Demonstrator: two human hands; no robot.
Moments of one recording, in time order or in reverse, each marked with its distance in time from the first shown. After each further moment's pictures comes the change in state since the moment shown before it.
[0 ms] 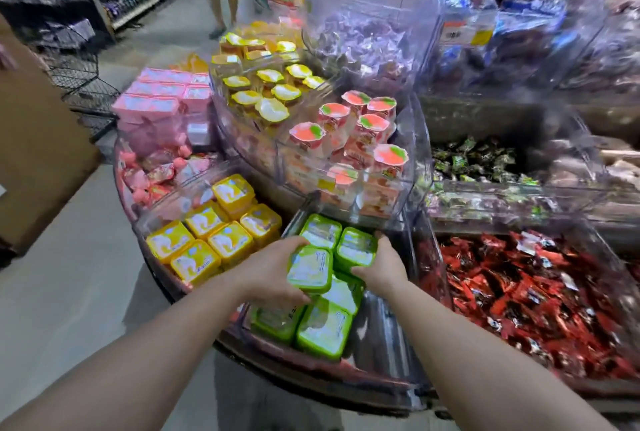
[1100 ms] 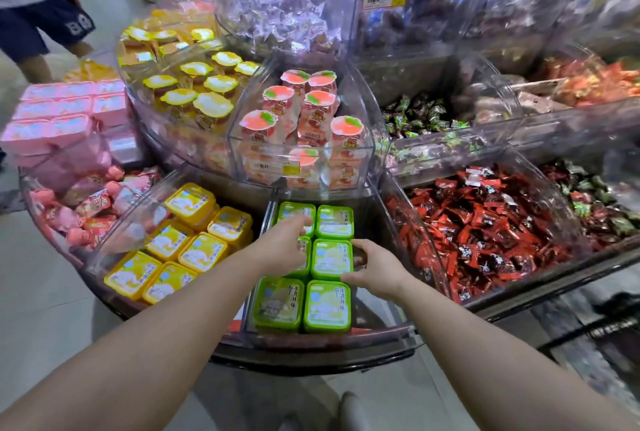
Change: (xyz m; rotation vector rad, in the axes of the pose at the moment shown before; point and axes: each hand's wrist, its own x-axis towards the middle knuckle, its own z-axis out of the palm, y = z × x) left_hand 0.044 0.015 0.002 0.007 -0.203 0.162; right_hand -0.068 0.016 0.012 0.178 -0.077 0.030
